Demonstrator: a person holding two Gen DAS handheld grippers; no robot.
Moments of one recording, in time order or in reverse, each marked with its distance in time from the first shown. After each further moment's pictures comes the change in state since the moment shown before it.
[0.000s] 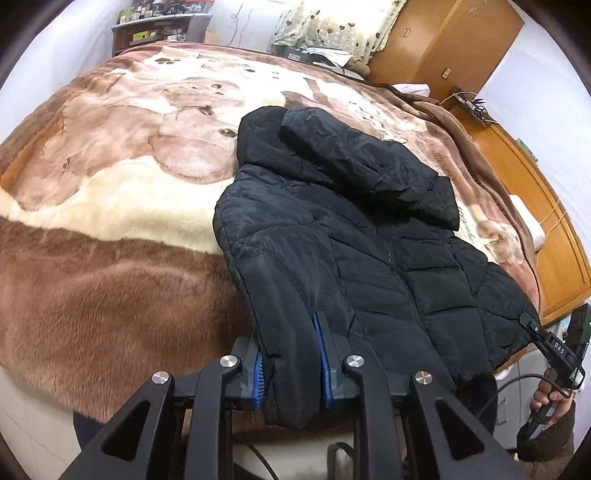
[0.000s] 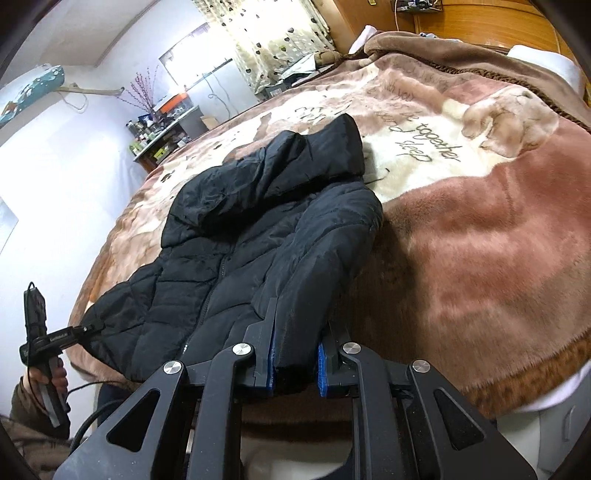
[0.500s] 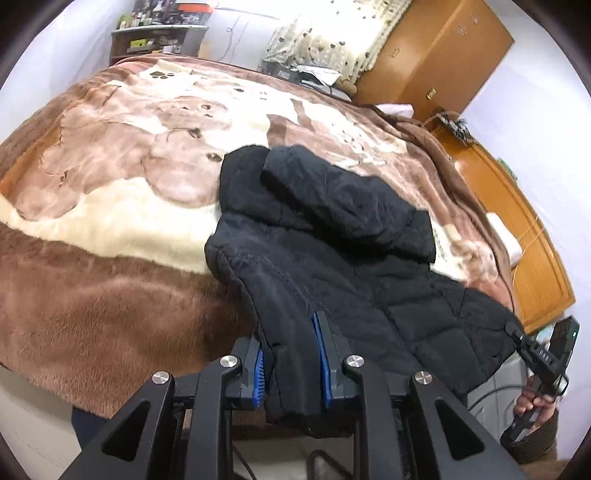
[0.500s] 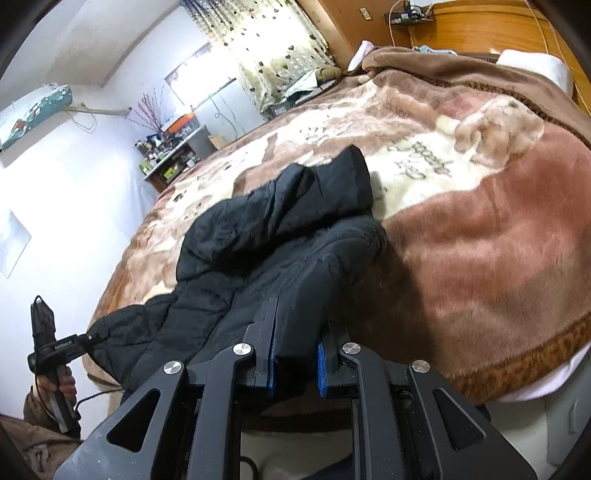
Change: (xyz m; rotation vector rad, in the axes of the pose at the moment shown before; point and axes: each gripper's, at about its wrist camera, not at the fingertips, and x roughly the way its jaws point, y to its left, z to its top) left arm -0.036 -0.010 0.020 -0.026 -0.072 -0.087; right arm -0.030 -0.002 0.022 0.024 -0.073 0.049
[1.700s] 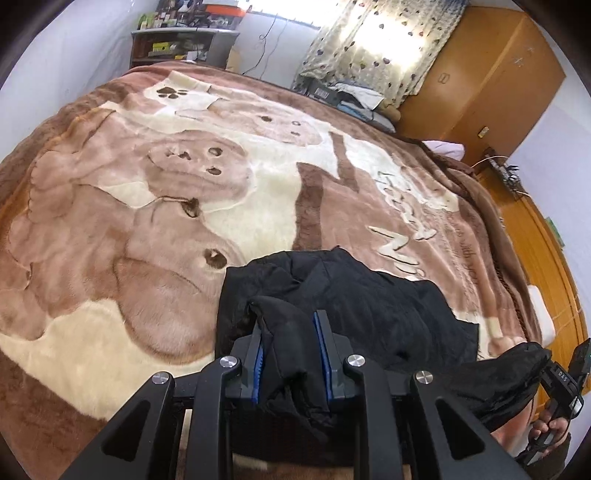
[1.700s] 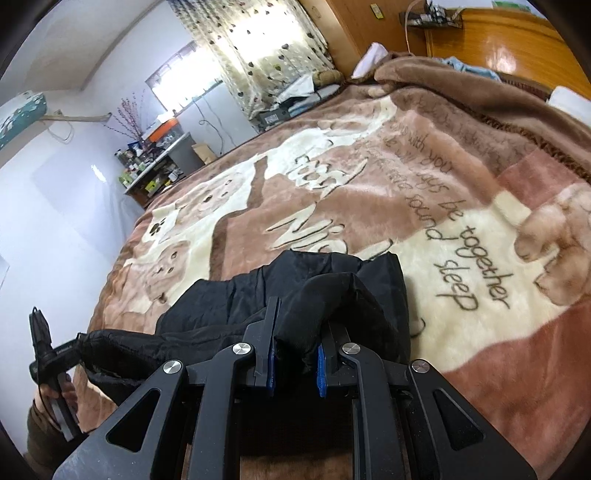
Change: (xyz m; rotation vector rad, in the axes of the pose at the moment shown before) left arm 0.135 0.018 0.223 -0.094 -0.039 0.127; right arm 0.155 0.005 0.199 0.026 0.041 -0.051
